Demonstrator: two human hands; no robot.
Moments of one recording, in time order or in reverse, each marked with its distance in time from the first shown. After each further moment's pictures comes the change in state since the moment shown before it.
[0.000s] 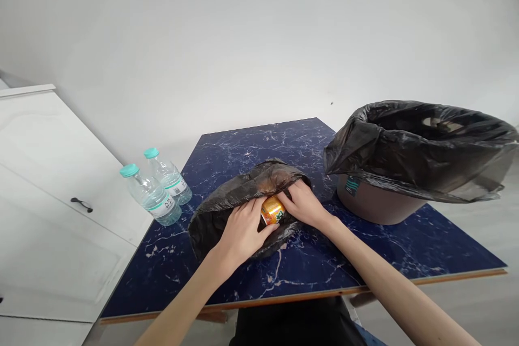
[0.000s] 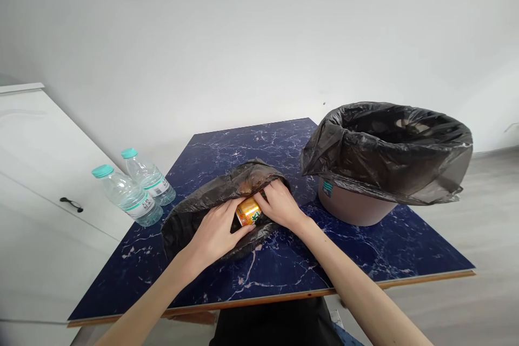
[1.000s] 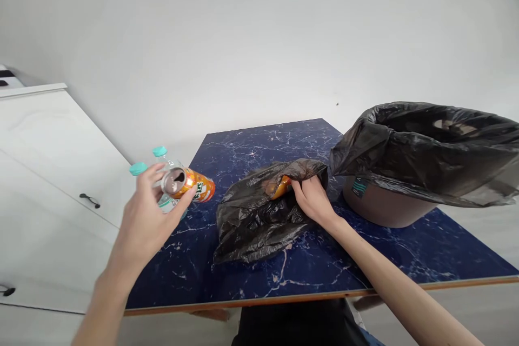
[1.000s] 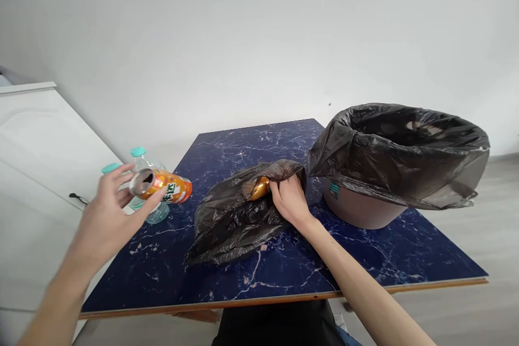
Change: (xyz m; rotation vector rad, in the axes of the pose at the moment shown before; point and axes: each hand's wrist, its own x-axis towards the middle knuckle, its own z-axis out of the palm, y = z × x) left_hand -0.061 -0.059 -0.134 -0.090 0.562 -0.524; right_hand 0.001 0.018 0.008 -0.043 0.173 0.186
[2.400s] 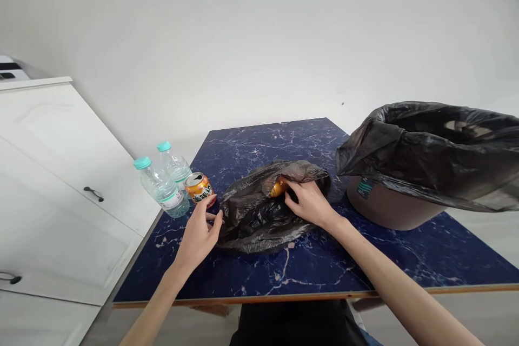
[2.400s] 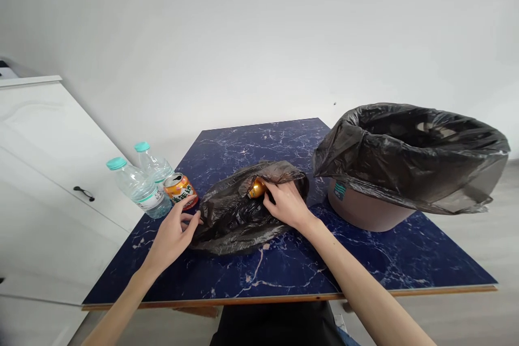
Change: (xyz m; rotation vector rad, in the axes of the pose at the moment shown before) left_hand -0.044 -0.059 0.096 -0.192 -0.379 0.032; right_hand -0.003 -0.014 -0.005 -0.186 -0.235 -0.272
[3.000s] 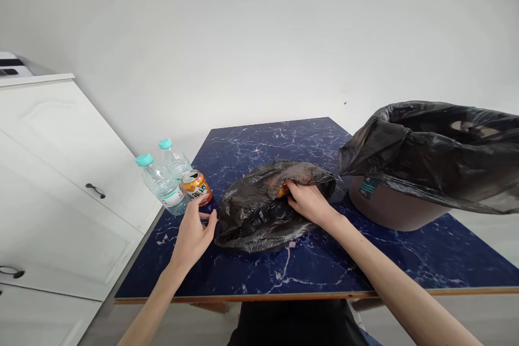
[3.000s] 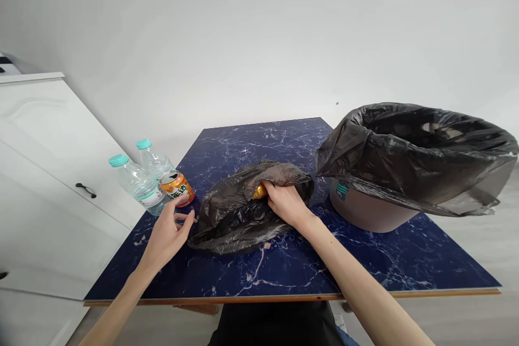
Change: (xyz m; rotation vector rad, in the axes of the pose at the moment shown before) left_hand -0.003 -0.013 -0.004 0.040 0.121 -0.011; right_hand 0.006 -0.002 0.004 -0.137 -0.203 0.005
